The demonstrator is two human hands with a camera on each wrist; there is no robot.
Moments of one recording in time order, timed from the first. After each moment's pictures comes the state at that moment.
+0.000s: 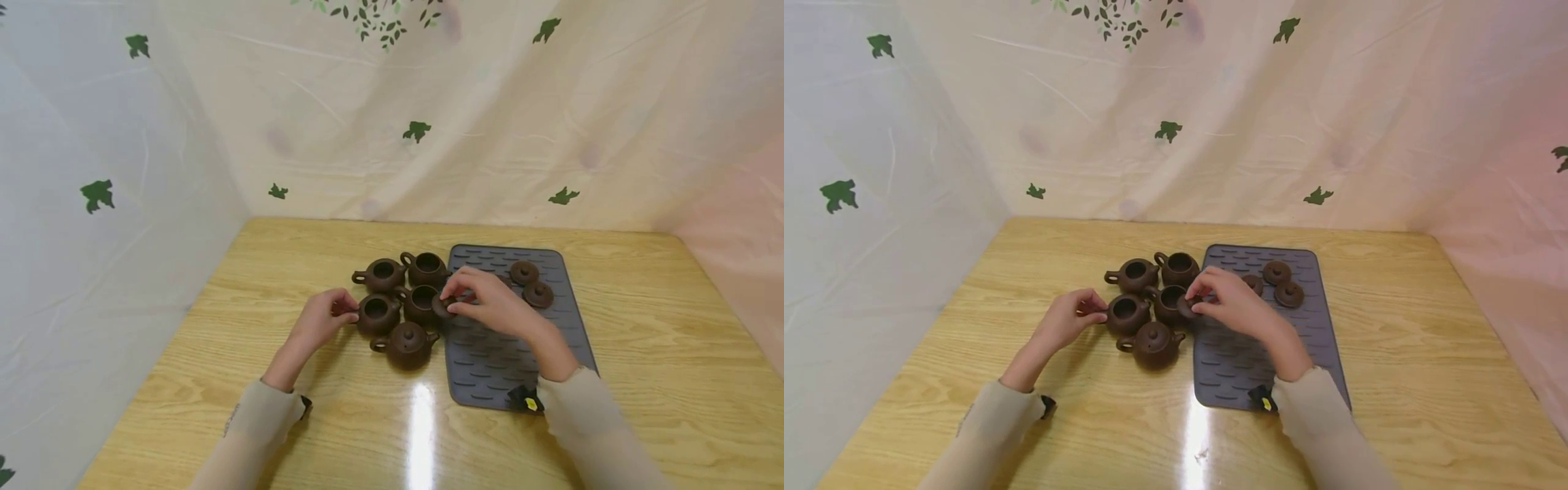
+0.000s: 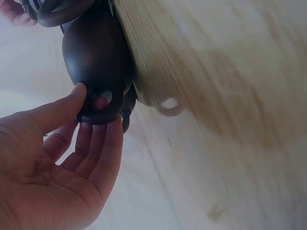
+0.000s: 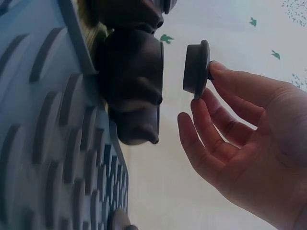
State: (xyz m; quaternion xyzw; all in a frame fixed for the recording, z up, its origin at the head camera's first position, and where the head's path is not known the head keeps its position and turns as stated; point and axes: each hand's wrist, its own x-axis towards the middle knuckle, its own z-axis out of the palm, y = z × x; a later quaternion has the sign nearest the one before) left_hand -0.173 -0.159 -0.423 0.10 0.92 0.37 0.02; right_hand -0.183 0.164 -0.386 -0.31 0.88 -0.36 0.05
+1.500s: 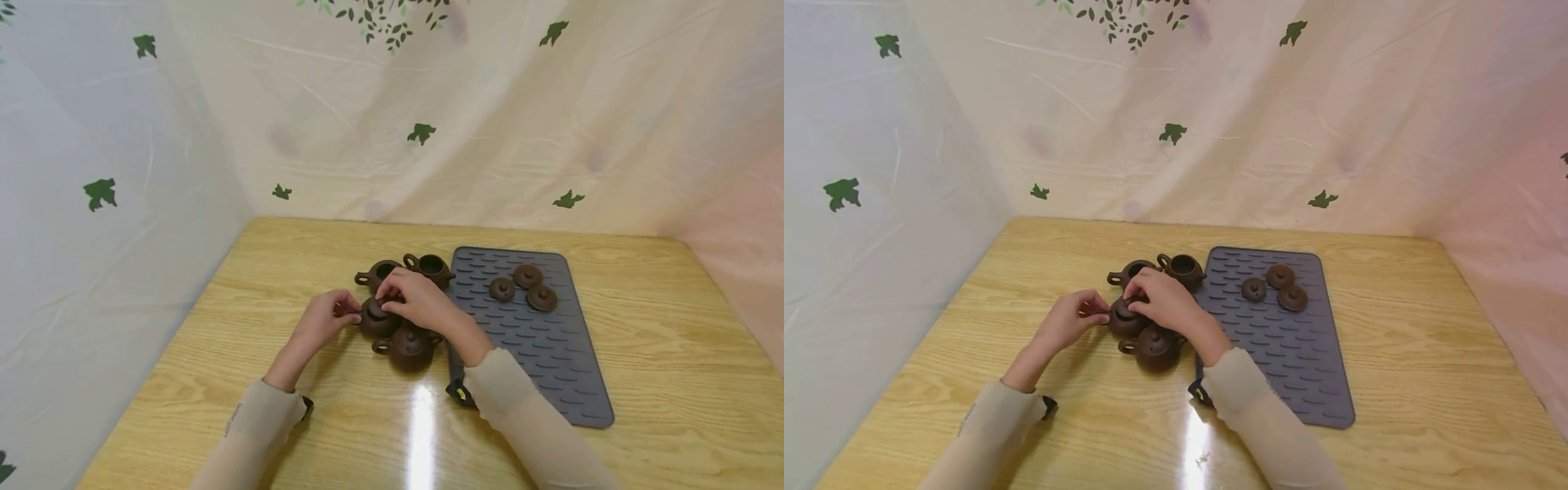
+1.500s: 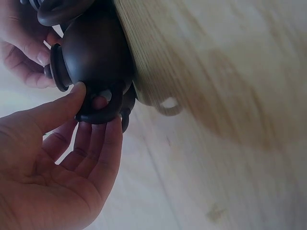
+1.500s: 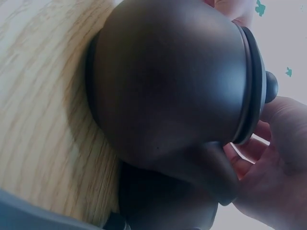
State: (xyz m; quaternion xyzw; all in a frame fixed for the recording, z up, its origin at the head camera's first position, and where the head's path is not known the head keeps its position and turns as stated) left_hand -0.175 -0.160 -0.418 0.10 0.92 0.37 0.02; right_hand -0.208 0.055 -0.400 -0.33 0.89 -0.31 0.05
